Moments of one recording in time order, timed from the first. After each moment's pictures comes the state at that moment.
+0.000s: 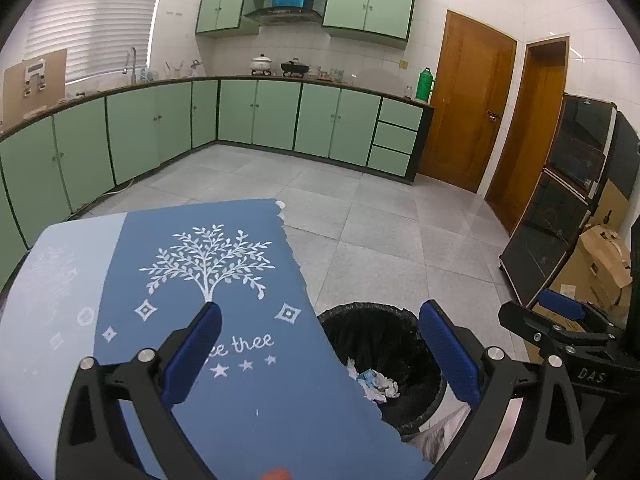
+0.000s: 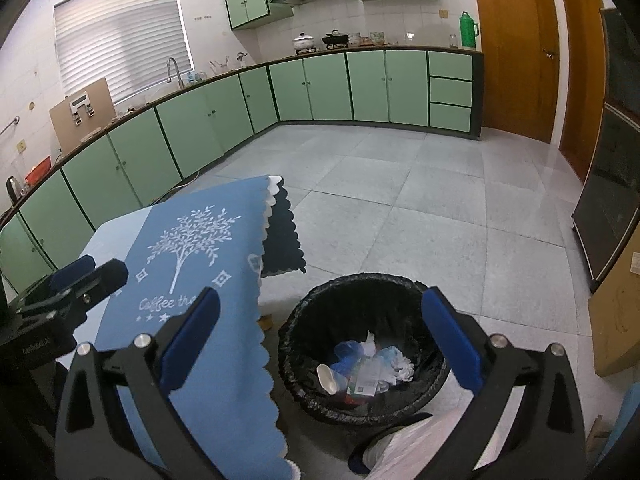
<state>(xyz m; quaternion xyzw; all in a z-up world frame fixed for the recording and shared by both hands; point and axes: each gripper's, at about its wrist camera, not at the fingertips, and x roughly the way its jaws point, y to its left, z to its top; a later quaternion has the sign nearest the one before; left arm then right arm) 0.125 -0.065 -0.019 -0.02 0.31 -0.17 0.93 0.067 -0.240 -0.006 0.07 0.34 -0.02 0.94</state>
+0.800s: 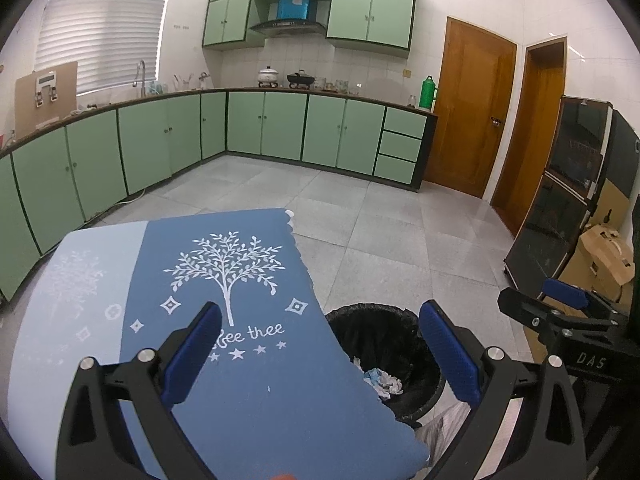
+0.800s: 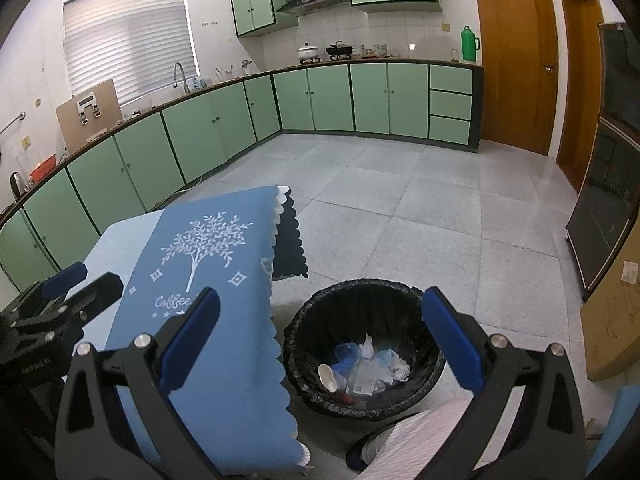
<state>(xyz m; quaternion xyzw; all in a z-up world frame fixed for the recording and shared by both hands) 0.084 -0.055 0.005 -0.01 0.29 -0.16 0.94 0.038 -0.226 0.016 0.06 0.33 -0.01 0.94</state>
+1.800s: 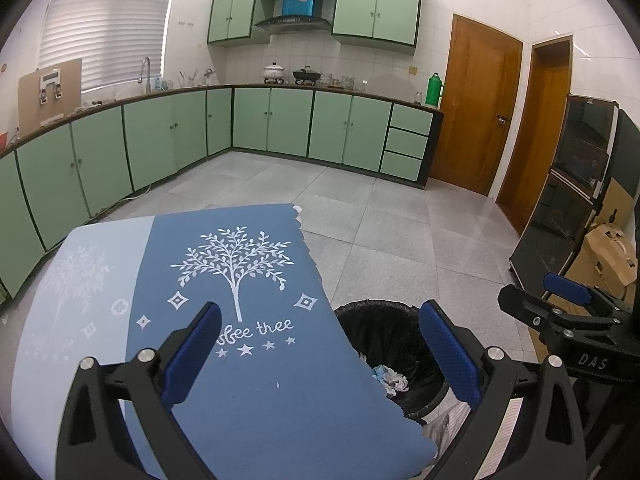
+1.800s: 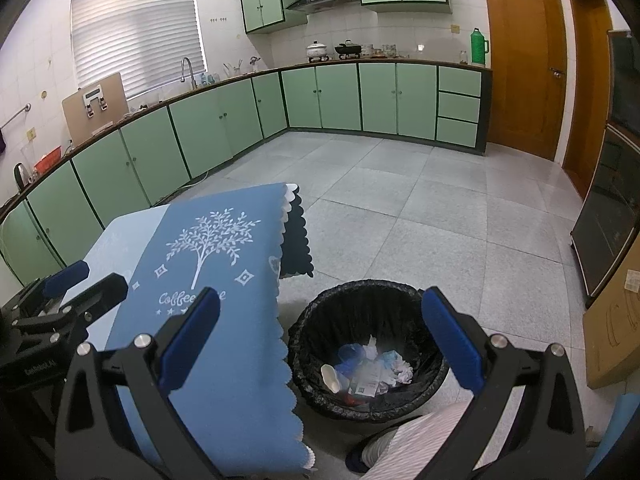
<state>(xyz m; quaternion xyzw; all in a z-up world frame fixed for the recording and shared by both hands) 0.085 -0.051 0.003 -0.01 0.30 -0.15 0.94 0.044 -0.220 0.013 0.05 0.33 0.00 0.94</state>
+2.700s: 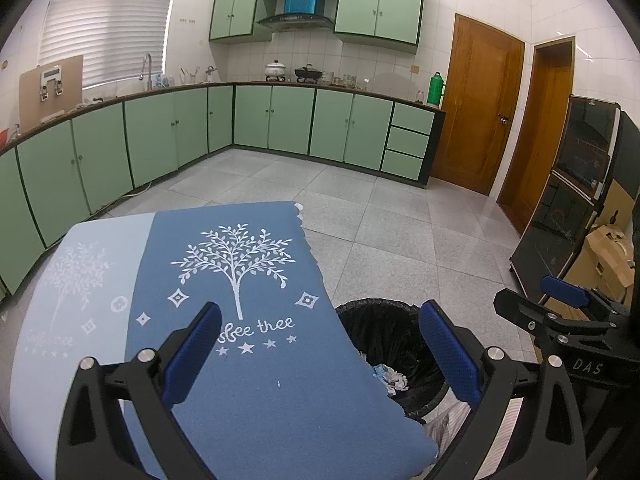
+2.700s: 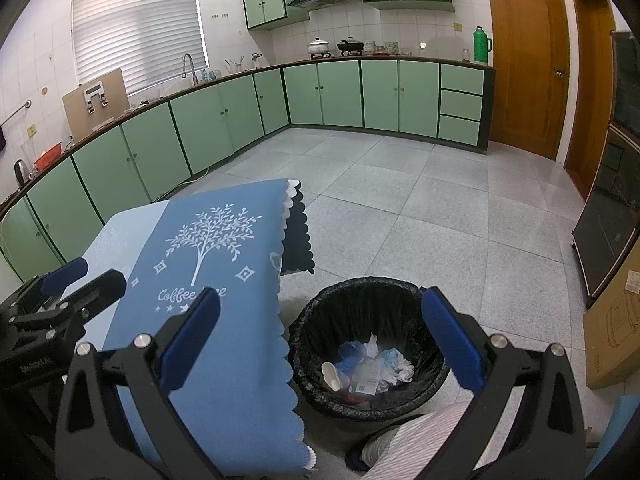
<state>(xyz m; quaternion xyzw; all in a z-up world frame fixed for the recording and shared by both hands) 0.087 -0.048 -0.002 -0.01 0.30 -0.15 0.94 0.046 -0.219 0.012 0.05 0.33 0.00 0.94</state>
